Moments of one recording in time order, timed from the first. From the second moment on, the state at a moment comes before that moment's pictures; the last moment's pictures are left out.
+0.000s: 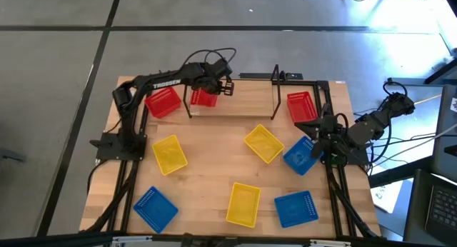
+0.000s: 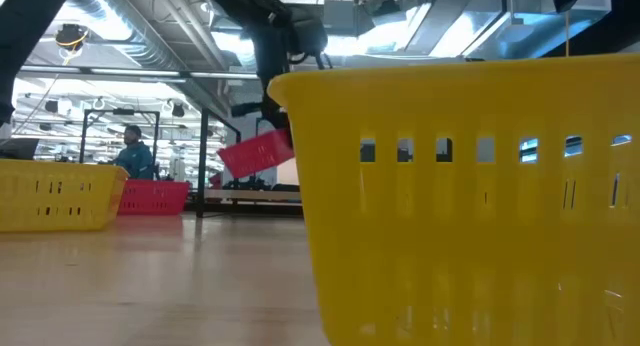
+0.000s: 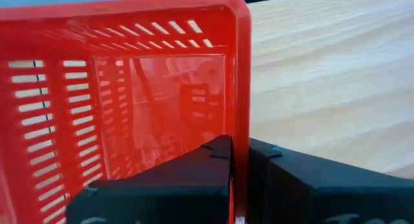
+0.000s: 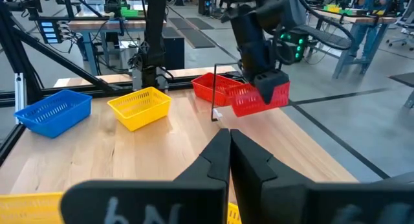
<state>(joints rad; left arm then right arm) 0.50 1.88 1.62 -0.80 -0.24 -0.84 0.60 0.57 0.71 -0.42 0.90 0.20</state>
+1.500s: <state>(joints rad) 0.47 1.96 1.70 -0.74 -0.13 -0.40 0.60 0.57 0.71 -0.42 0.90 0.20</state>
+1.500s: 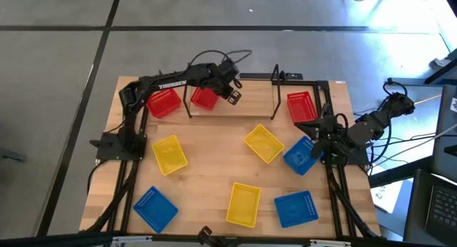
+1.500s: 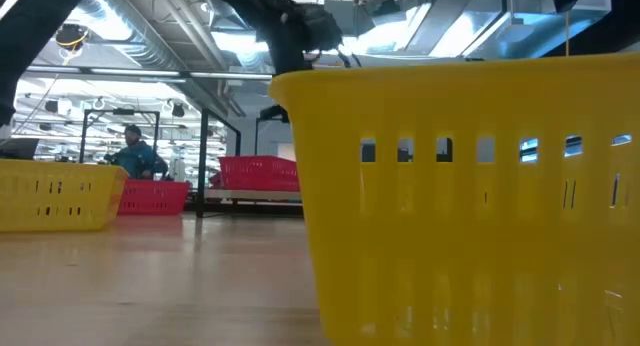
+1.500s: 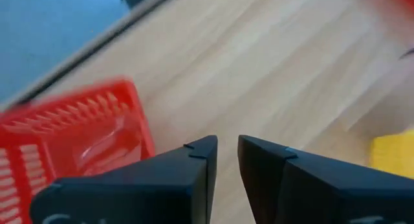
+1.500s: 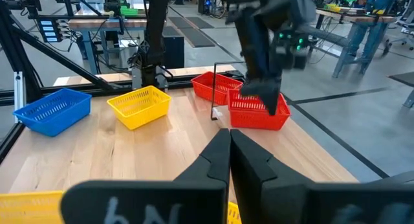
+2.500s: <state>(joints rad) 0.47 2.04 1.70 -0.74 -0.44 -0.37 0.60 0.57 0.71 -0.42 0.90 0.15</state>
